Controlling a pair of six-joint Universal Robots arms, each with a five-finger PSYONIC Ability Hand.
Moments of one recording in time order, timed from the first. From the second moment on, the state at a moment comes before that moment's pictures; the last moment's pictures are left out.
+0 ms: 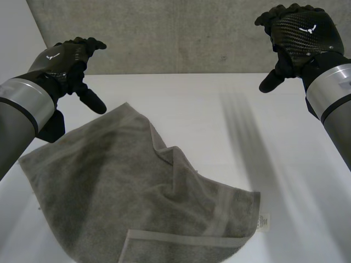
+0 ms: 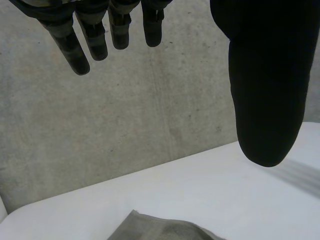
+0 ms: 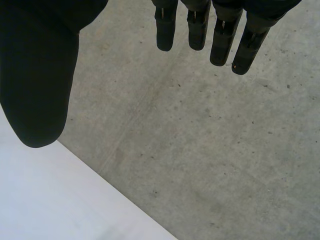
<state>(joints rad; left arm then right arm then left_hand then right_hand) 4.33 -1.67 -1.38 3.00 -1.57 3.05 1.96 -1.49 1.44 -0.11 1.52 2.91 0.18 0.16 0.17 0.17 0.03 0.21 0.22 0.21 0.23 0.05</state>
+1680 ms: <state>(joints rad) 4.29 -2.34 -1.18 3.24 -1.10 3.21 2.24 -1.45 1.55 -0.04 1.33 2.95 0.77 0.74 0.74 0.74 0.57 0.99 1.16 1.18 1.18 0.97</state>
